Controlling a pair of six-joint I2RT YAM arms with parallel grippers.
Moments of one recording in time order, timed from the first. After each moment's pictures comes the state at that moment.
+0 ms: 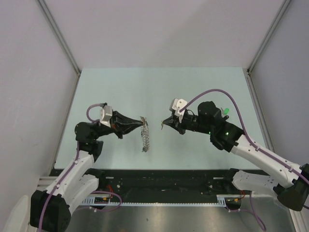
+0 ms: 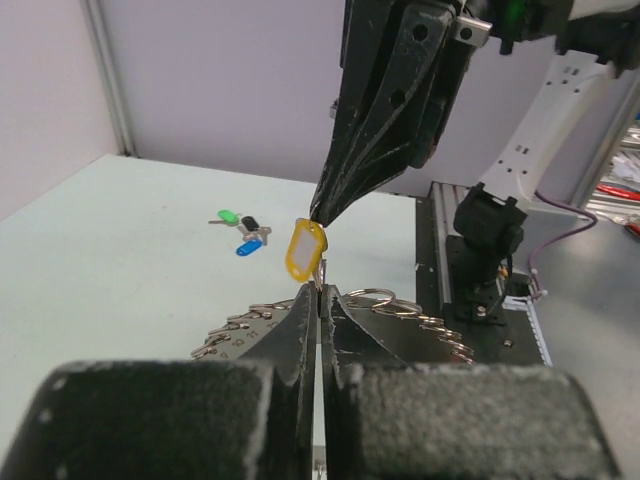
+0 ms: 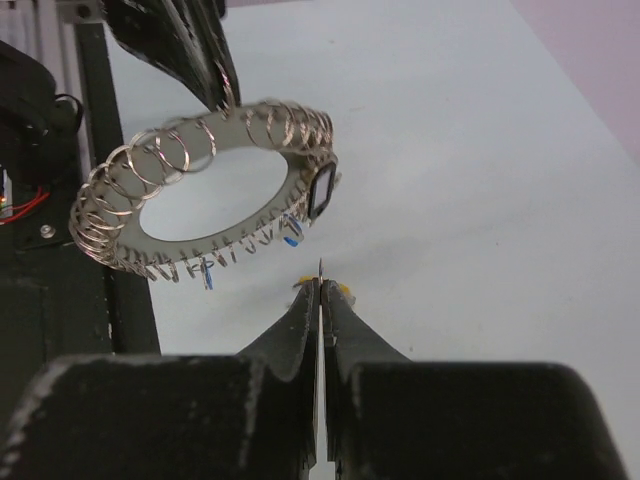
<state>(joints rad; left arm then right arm) -0.25 0.81 0.43 0.84 1.06 -0.48 0.84 1.03 0.95 -0.16 -0.33 -0.22</state>
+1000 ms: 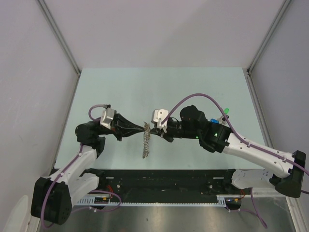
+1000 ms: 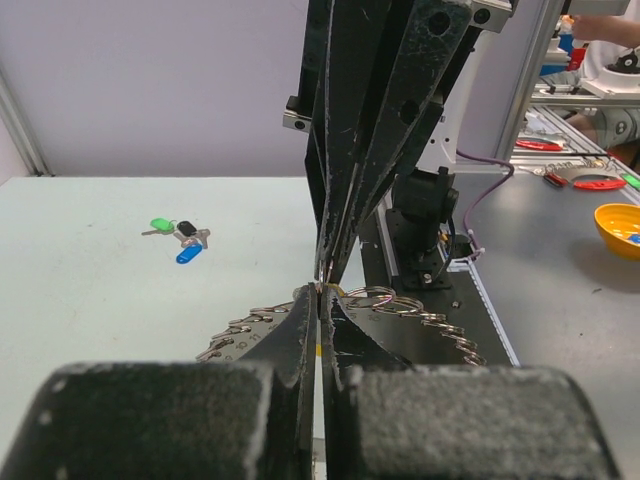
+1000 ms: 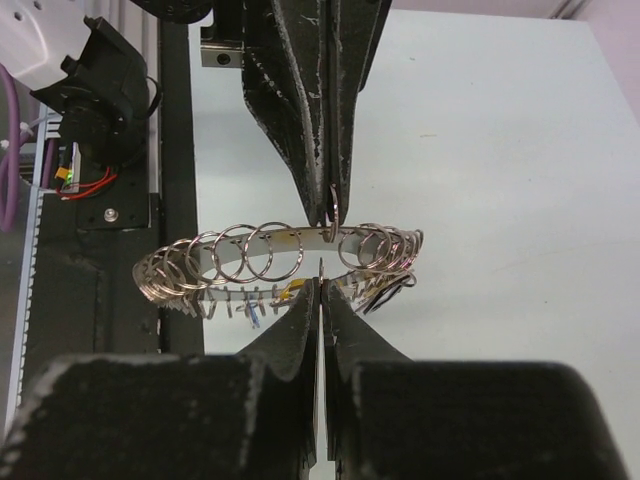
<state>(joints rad) -0.25 0.95 0.43 1.20 1.27 -0.67 1.07 1.16 1.12 -0.25 -0.27 -0.29</state>
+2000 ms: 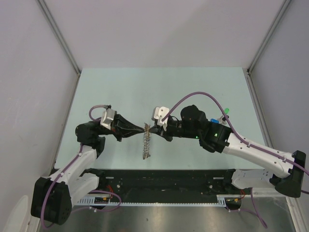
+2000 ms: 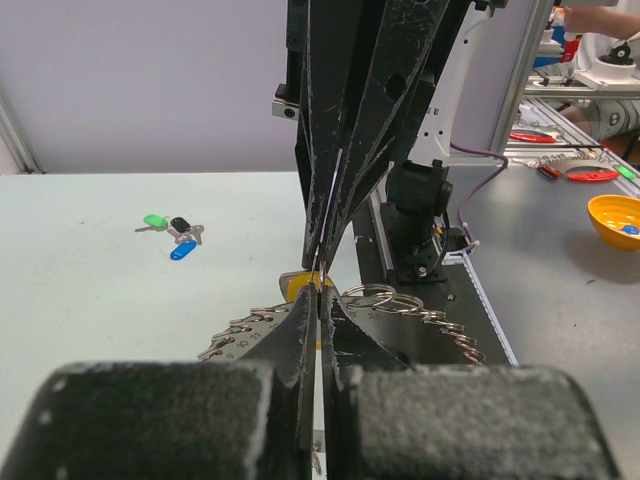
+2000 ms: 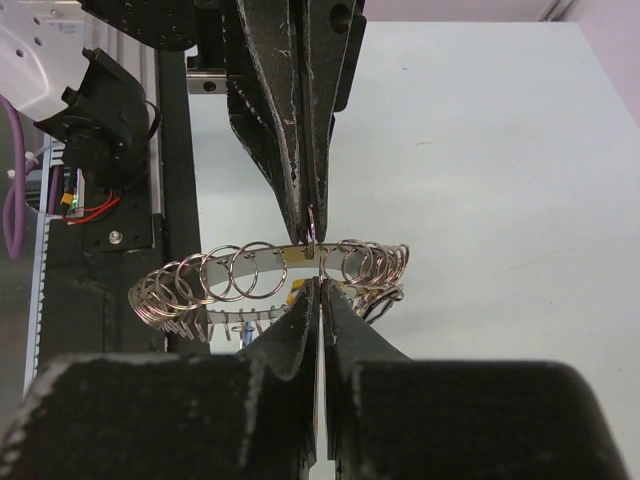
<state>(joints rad) -0.25 0.95 0.43 1.19 1.29 -0.67 1.08 1.16 1.12 -0.22 -0.24 -0.24</state>
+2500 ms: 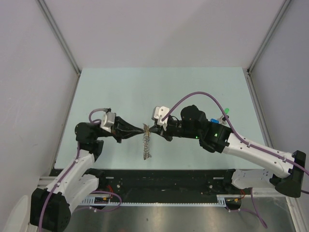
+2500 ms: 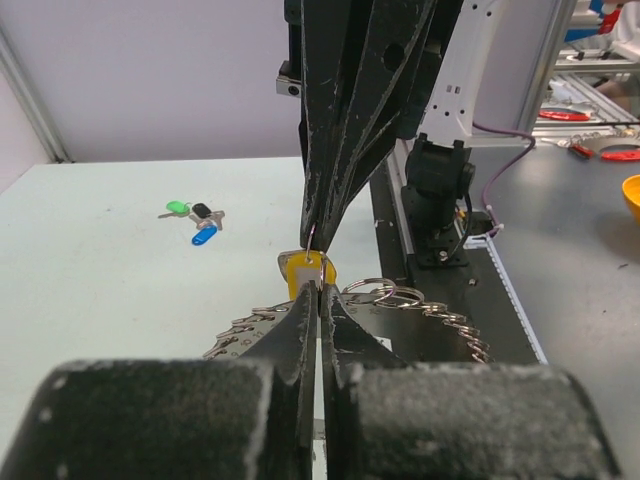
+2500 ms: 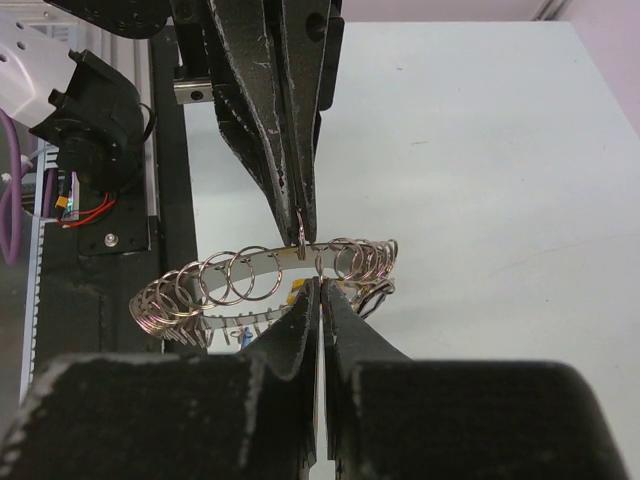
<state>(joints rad) -0.25 0.85 0.43 0.94 1.28 -0.48 1.08 1.16 1.12 -0.21 -0.23 -0.24</state>
